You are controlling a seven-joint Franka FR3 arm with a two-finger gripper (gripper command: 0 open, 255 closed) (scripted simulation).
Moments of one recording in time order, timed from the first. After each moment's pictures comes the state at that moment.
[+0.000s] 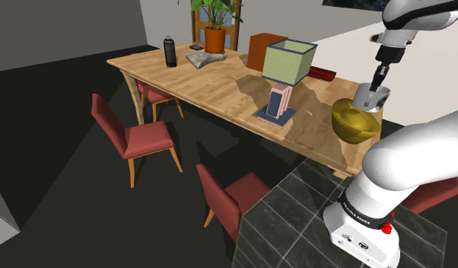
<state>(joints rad) -0.21 -0.55 -0.76 -2.31 -0.41 1.78 -0.95</state>
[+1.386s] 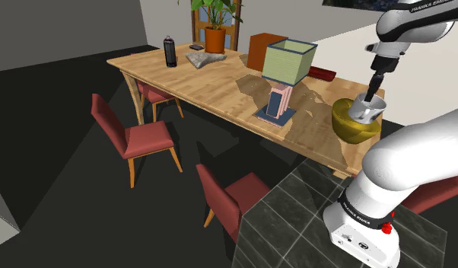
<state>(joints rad) -0.20 -0.53 -0.80 -2.37 -0.42 1.87 -0.95</state>
